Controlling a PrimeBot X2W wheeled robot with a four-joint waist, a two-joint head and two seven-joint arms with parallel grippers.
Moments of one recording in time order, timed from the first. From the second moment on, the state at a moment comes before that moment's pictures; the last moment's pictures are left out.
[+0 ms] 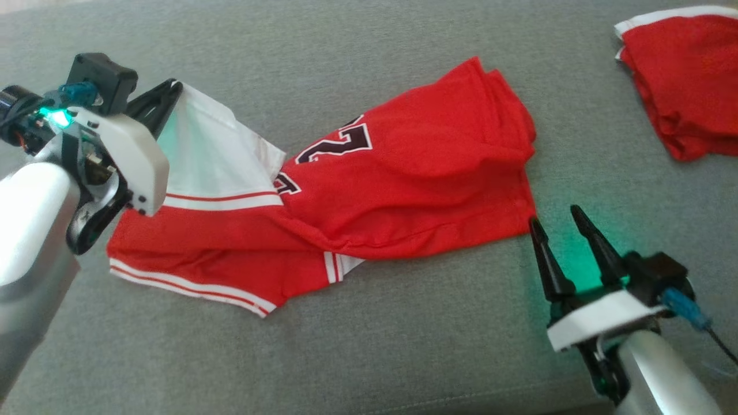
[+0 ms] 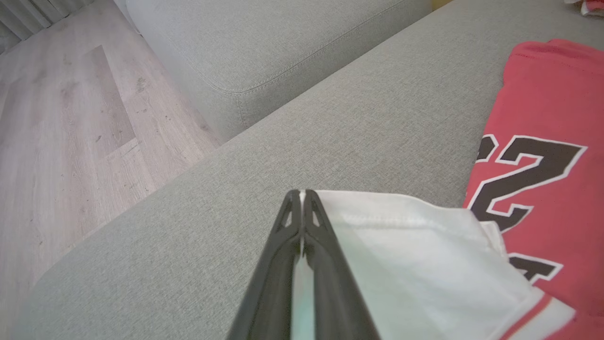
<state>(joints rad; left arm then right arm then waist) -0.82 0.61 -0.72 0.37 -0.59 -0.13 0.35 -0.15 -0.20 0.25 0.34 0.28 0.13 -0.26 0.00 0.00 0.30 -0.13</state>
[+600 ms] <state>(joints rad) -0.82 0.61 -0.74 0.35 -0.58 -0.13 0.32 -0.36 -0.33 0.58 0.58 0.61 0.13 -0.26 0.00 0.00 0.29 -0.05</state>
